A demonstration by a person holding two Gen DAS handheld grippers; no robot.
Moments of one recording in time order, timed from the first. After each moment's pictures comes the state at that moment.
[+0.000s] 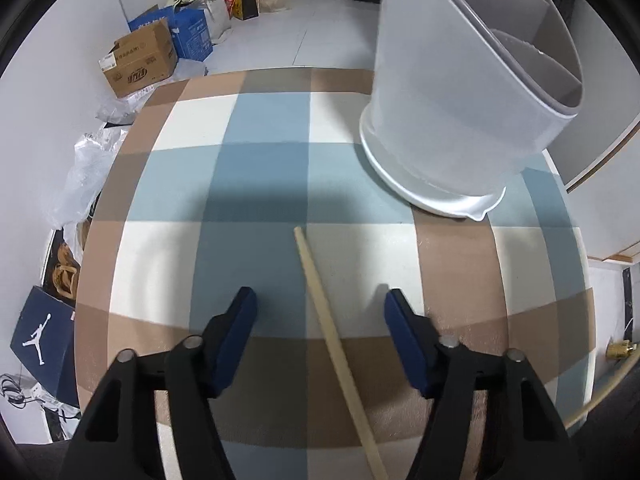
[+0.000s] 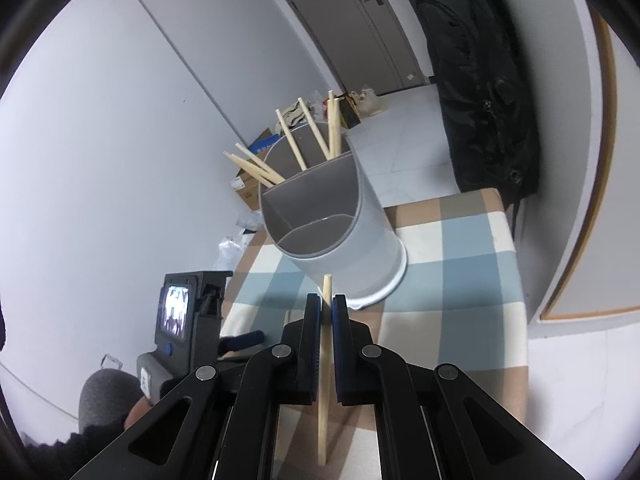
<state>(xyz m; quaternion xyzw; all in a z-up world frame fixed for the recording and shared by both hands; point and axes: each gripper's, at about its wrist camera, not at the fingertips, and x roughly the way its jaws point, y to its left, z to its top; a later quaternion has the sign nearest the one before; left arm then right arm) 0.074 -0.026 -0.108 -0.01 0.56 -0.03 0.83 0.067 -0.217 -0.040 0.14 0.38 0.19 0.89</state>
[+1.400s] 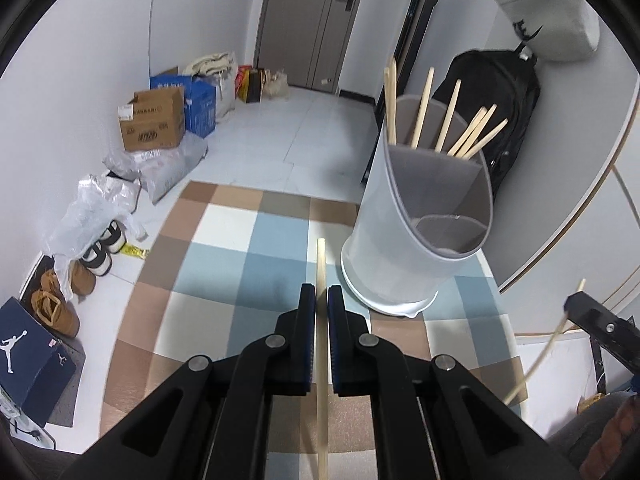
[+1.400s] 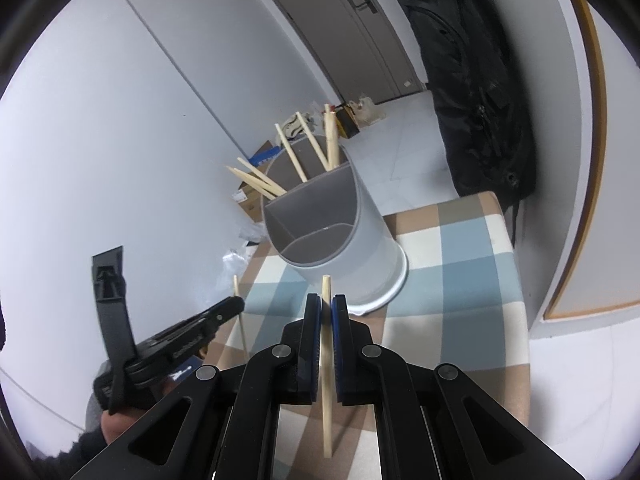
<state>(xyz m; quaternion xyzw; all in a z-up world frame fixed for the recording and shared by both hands) 0.045 0.003 -0.039 -0.10 0.40 -0.06 0.91 0.061 -0.216 -0.034 0.16 0.36 0.19 0.90</state>
